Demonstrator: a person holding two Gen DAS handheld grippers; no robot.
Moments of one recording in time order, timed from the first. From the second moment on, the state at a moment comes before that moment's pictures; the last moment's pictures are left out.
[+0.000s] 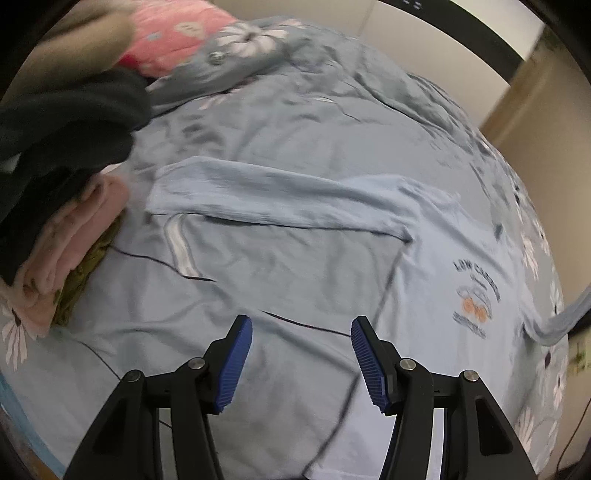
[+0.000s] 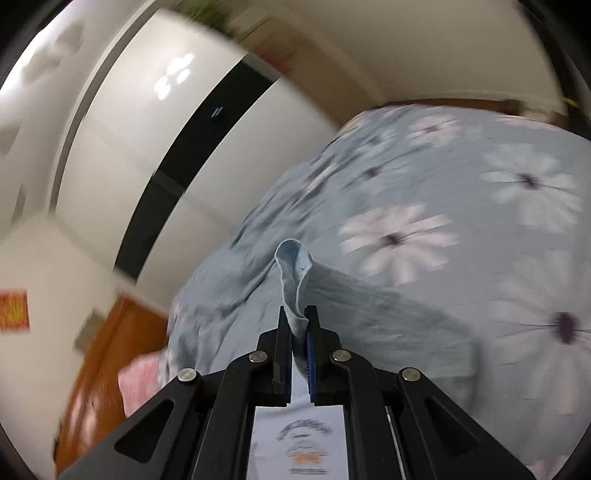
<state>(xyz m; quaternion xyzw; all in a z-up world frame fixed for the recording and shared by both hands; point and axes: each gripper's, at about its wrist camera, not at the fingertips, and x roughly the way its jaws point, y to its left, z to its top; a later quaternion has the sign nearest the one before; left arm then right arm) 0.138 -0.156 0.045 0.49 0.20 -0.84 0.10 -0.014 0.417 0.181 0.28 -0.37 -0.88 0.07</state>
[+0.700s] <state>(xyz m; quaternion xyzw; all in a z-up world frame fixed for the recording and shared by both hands) 0.120 -0.228 -0.014 0.50 0.28 -0.81 0.14 -0.128 0.087 0.000 0.52 -0.19 -0.82 0.14</state>
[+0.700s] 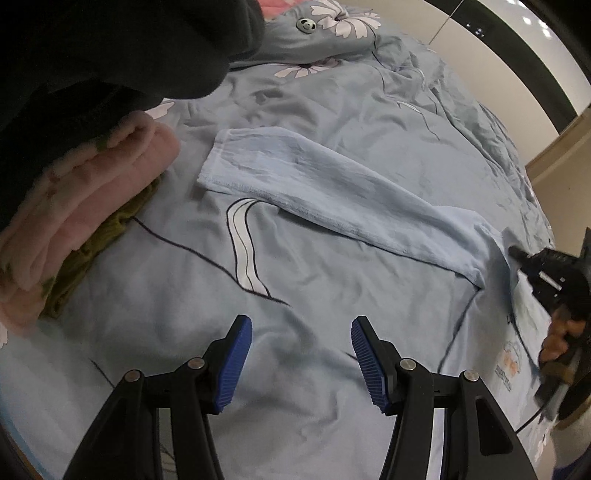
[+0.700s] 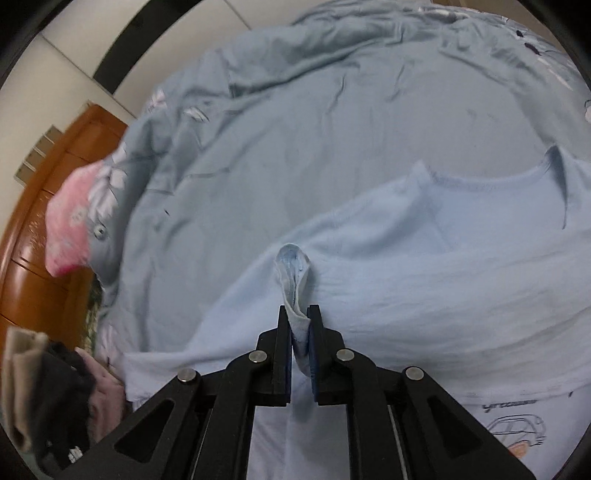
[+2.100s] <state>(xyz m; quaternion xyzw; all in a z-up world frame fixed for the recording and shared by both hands) 0.037 -0.198 0.066 0.27 0.20 -0.92 0.19 0.006 0.250 0.005 0.50 -0.27 -0.81 0.15</state>
